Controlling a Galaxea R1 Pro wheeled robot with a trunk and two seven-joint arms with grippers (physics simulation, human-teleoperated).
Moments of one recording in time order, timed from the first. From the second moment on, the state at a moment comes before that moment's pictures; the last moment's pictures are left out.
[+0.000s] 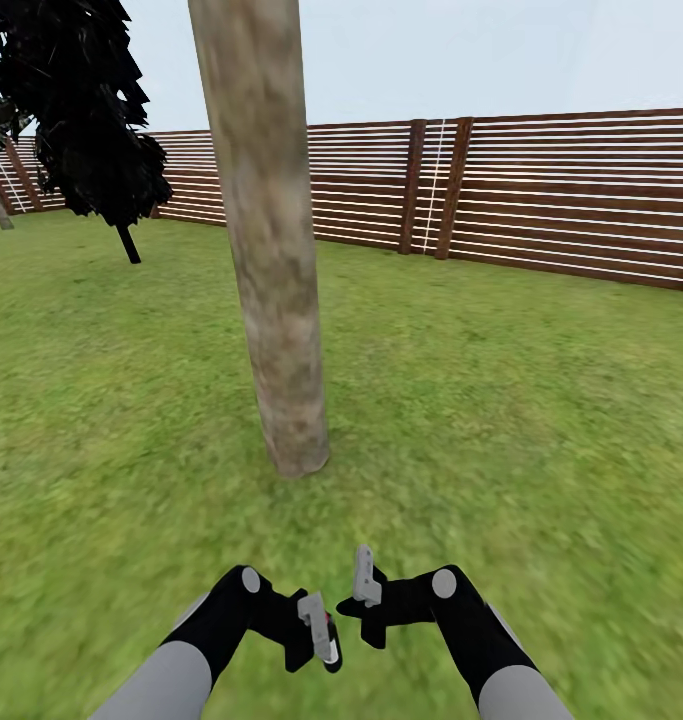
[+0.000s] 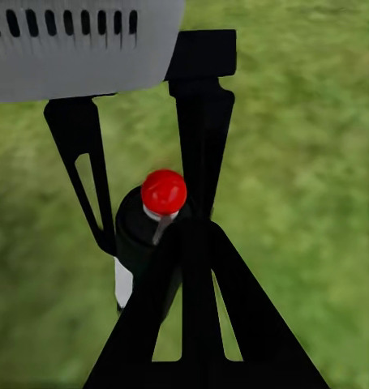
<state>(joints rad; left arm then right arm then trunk) -0.62 -0.17 0.11 -0.52 -1.05 -0.05 -1.05 -0.53 0.17 -0.09 -0.73 0.88 -0.28 1.07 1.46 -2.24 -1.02</state>
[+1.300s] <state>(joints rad) -0.62 -0.17 0.11 -0.51 -0.94 -0.06 -1.07 -0.53 0.17 -0.09 -0.73 0.88 -0.28 1.06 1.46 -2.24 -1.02</state>
